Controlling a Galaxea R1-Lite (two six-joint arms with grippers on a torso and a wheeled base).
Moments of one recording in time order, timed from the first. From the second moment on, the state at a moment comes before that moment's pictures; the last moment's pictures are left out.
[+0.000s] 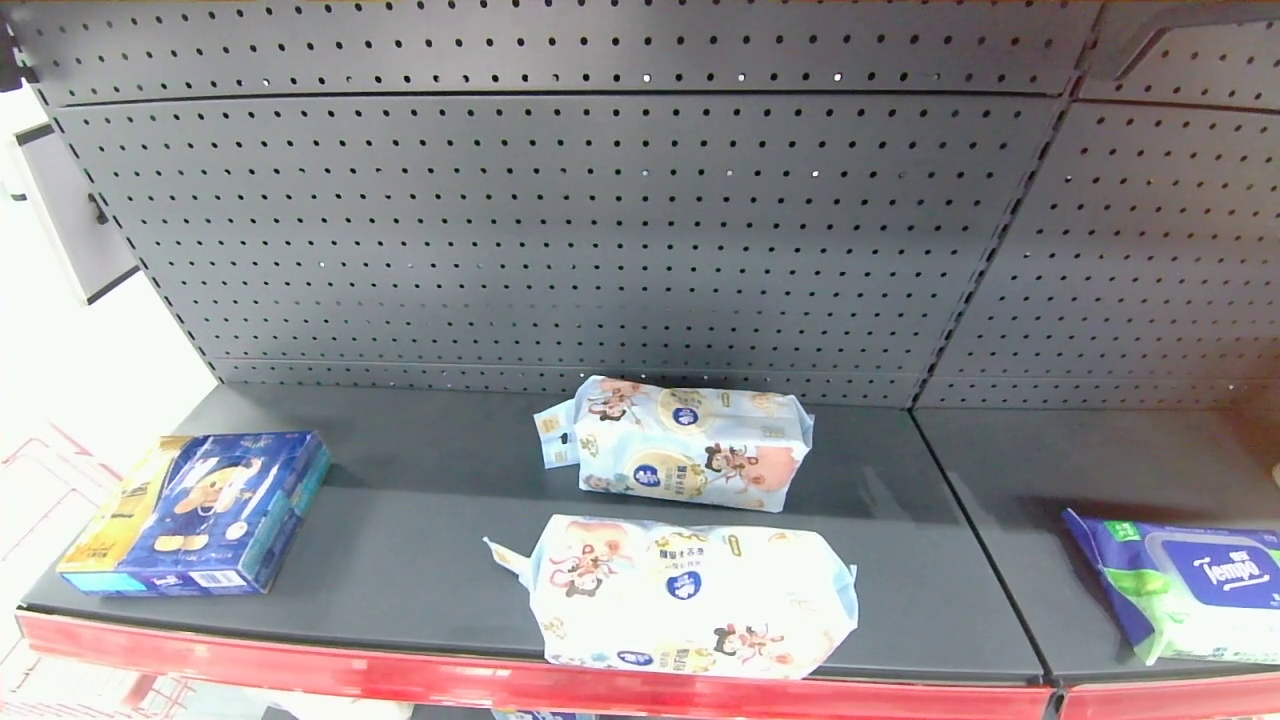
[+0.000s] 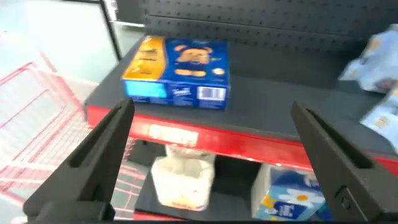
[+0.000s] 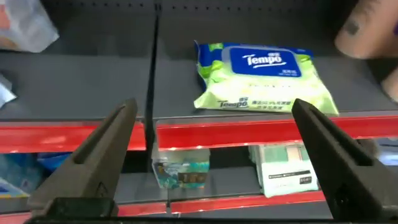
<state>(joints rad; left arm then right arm) -0.19 0.01 -0.01 -0.04 0.34 -0.03 0.00 0.00 -0.05 0.10 -0.14 -0.06</state>
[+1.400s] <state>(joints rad) 0.02 0.00 0.00 -0.04 -0.25 0.00 0.00 0.00 0.00 0.01 0.01 -0.04</state>
